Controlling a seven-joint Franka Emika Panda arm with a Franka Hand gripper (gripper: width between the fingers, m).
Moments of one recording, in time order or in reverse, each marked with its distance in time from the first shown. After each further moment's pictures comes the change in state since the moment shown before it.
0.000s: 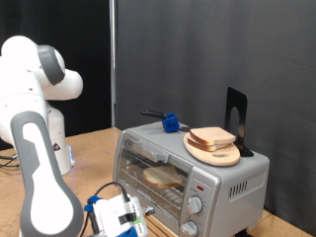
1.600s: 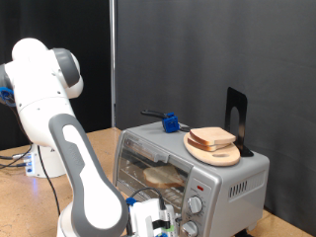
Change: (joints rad) arm 0.112 0.020 0.000 0.008 0.008 0.152 0.016
